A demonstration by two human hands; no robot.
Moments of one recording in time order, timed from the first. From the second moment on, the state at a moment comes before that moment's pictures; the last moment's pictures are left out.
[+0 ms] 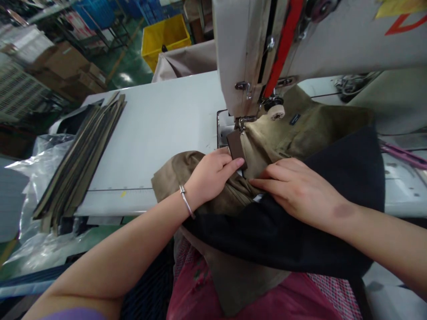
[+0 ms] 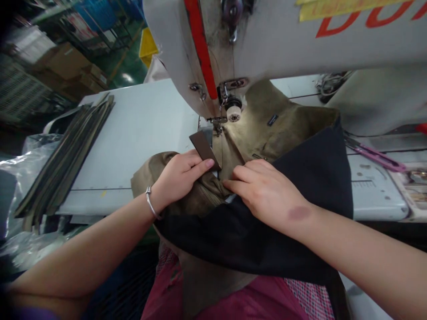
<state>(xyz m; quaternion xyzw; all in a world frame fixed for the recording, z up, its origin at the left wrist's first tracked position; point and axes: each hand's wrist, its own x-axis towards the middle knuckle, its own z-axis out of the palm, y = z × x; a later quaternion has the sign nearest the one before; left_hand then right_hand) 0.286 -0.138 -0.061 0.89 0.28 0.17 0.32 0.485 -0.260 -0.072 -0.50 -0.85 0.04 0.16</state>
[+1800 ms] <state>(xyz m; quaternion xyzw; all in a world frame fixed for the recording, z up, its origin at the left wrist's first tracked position) 0.292 -0.097 -0.079 0.98 0.07 0.16 0.07 0.500 -0.213 -0.060 -0.44 -0.88 0.04 0.17</state>
